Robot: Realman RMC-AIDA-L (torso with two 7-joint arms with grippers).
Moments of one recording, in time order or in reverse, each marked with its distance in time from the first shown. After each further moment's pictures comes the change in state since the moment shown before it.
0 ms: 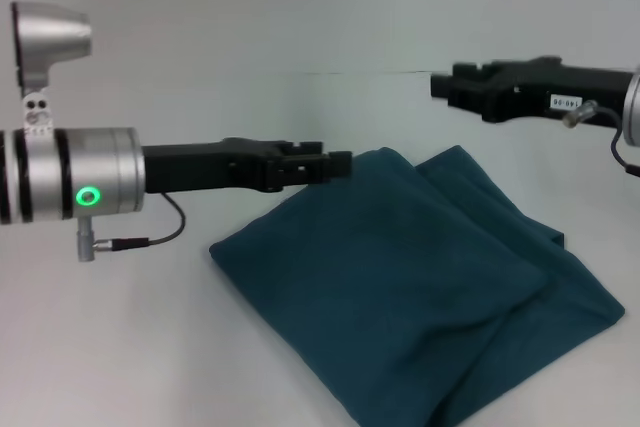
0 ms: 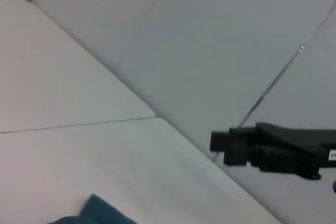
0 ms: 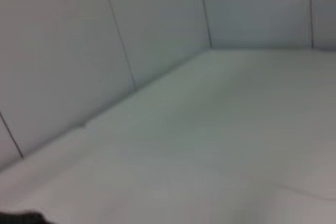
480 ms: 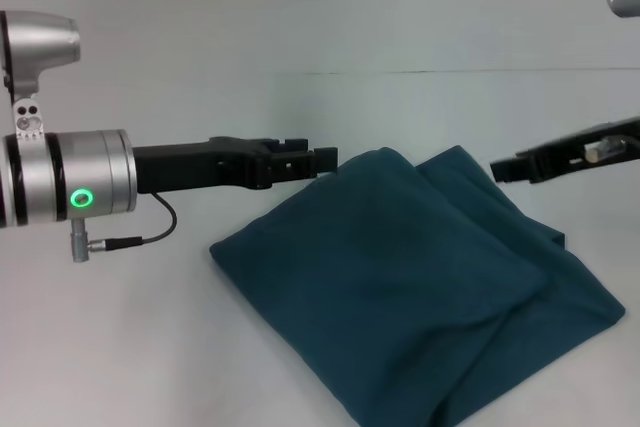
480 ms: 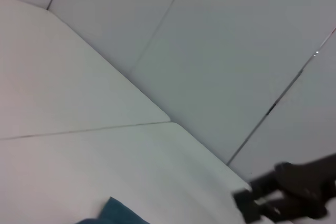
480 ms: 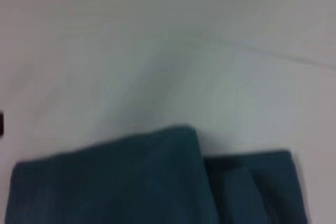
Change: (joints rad) left arm 0.015 -0.001 -0.009 -0.002 0.002 -0.032 0.020; right arm 0.138 -0.001 0.028 -0.120 -0.560 -0.337 0.466
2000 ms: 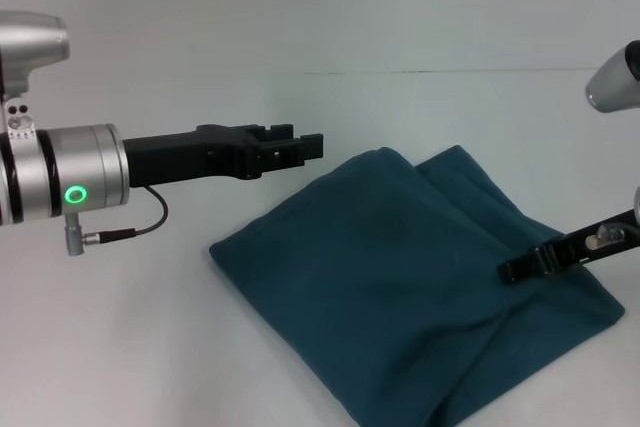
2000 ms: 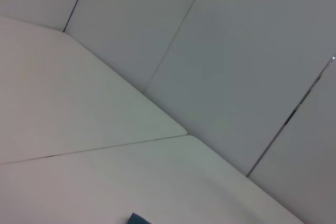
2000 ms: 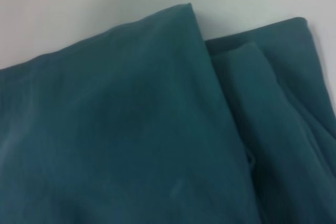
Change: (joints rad) left arm 0.005 0.002 -0.014 -0.012 -0.016 -0.049 0.066; right arm -0.027 0.004 -0.047 0.108 -0.049 -0.099 0.066
